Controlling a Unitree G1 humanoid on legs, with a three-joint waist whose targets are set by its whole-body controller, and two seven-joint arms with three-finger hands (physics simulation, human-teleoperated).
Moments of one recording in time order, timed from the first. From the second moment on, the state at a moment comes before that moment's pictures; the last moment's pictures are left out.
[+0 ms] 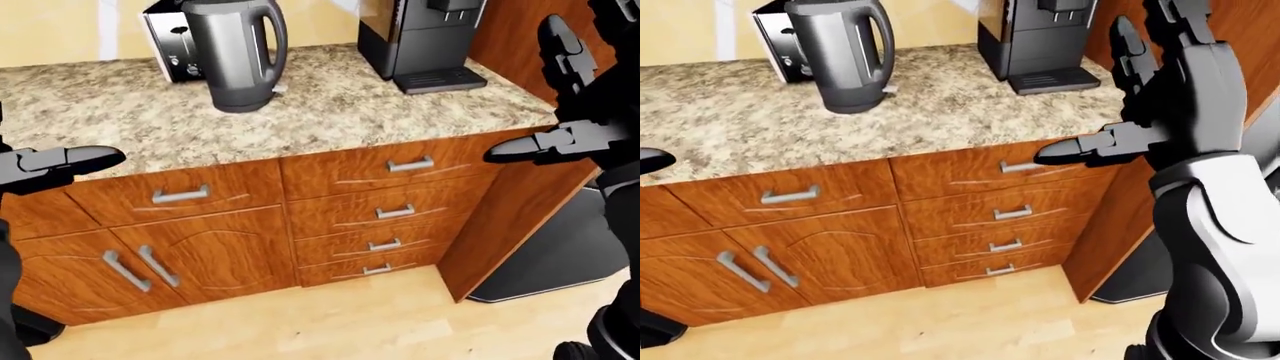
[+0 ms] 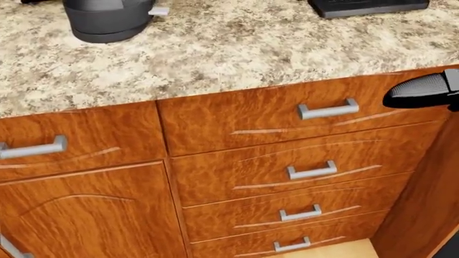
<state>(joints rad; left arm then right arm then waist) -0.34 0.60 0.64 -0.59 -0.50 0.65 0.12 -0.54 -0.56 -0.43 -0.64 0.51 0.80 0.02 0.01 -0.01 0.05</state>
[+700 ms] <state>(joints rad) -0.34 0.59 0.62 -0.60 -0.51 0.66 0.11 -0.52 -0.56 -0.43 -0.62 0.51 0.81 0.02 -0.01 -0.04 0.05</state>
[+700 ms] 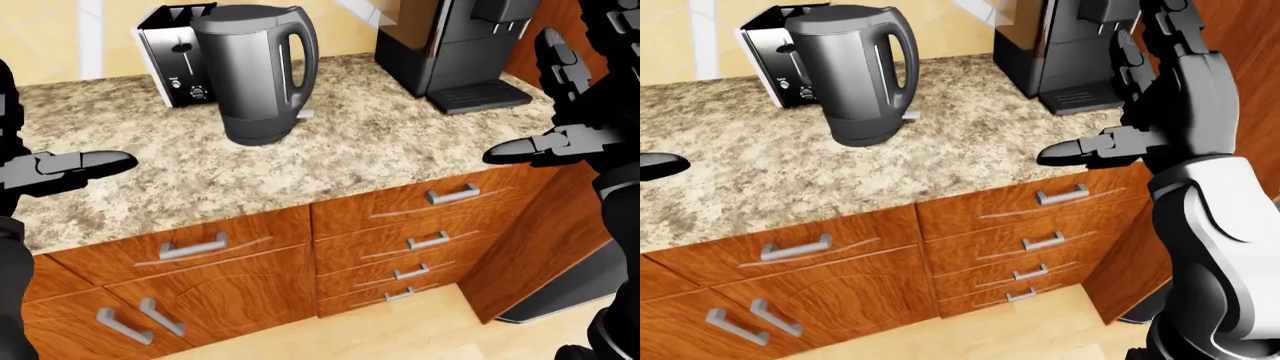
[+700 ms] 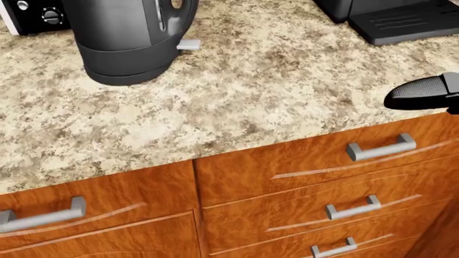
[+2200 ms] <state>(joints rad) -0.35 0.61 0.64 -0.62 -0.52 0.67 0.13 -0.56 -0.57 -0.42 -0.55 0.46 0.75 -0.06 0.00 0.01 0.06</state>
